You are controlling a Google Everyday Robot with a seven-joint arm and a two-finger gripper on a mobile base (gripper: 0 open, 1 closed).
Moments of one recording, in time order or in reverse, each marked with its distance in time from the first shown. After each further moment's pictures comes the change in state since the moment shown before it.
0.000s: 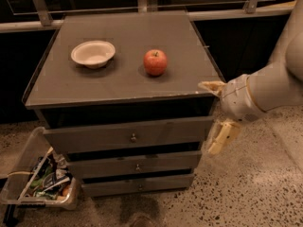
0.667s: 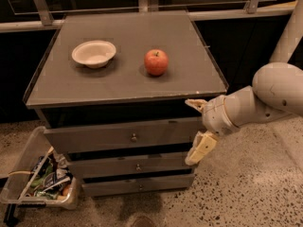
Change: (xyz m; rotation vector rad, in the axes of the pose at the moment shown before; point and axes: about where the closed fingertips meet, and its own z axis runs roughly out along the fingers) arm 0.019 0.004 0.088 -0.059 -0.089 0.091
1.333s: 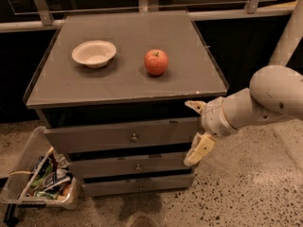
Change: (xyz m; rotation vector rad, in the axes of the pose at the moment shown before) arm 0.004 0.000 0.005 0.007 0.012 0.009
